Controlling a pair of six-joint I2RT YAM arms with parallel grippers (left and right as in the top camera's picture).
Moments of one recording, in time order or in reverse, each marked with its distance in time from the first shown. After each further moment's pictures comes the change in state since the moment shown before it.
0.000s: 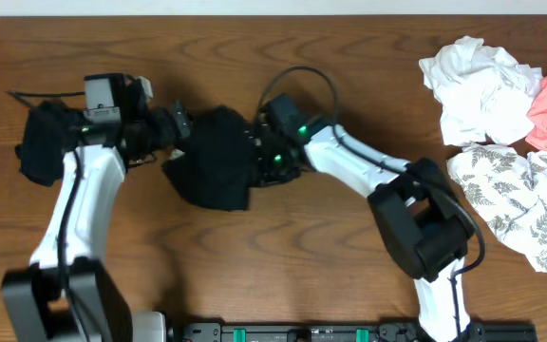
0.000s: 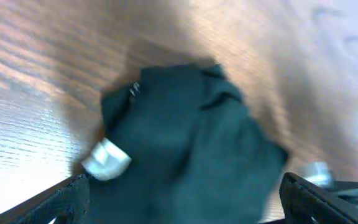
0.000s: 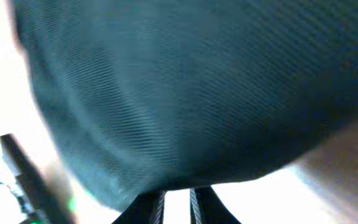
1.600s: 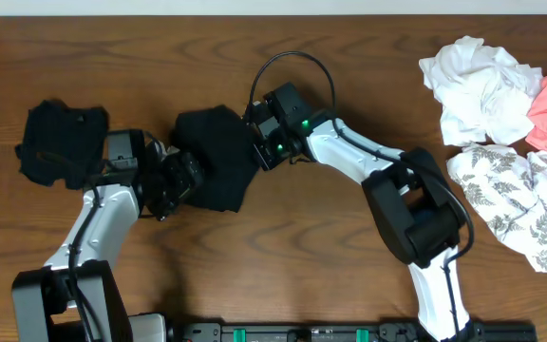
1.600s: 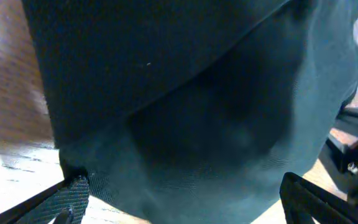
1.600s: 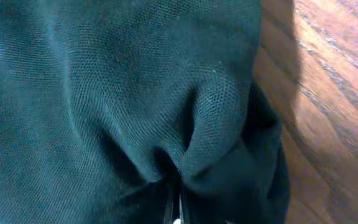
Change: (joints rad) left arm 0.005 -0.051 -0.363 0.089 0.091 -0.204; right arm -0.050 0.084 0.048 0.176 0.150 -0.347
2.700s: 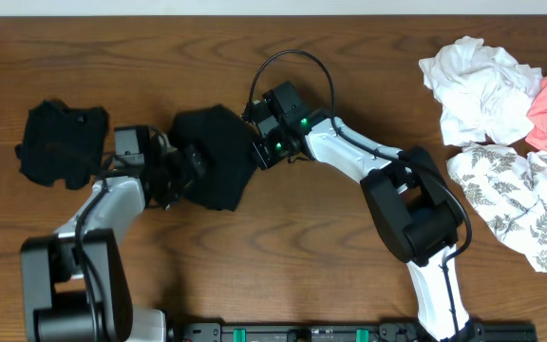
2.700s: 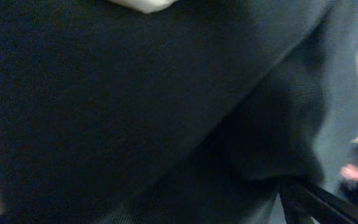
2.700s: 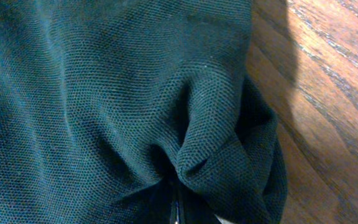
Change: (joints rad) left arm -0.021 0.135 0.001 0.220 0.002 -0.023; right arm 0.000 0.014 0.020 -0.019 -0.010 0.029
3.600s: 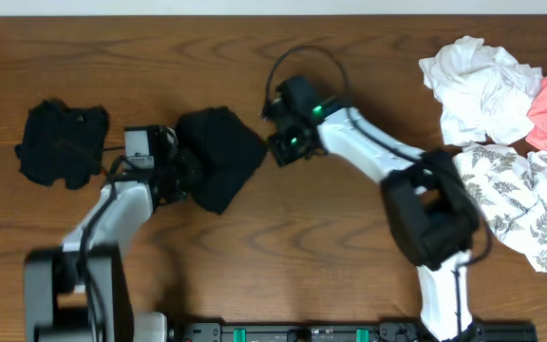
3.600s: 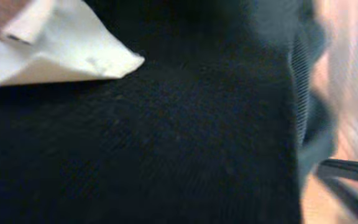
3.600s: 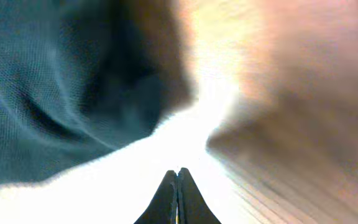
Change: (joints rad) left arm -0.056 -0.098 -0.031 0.036 -0.071 -0.036; right arm -0.077 -0.112 0.024 -0.245 0.126 0.014
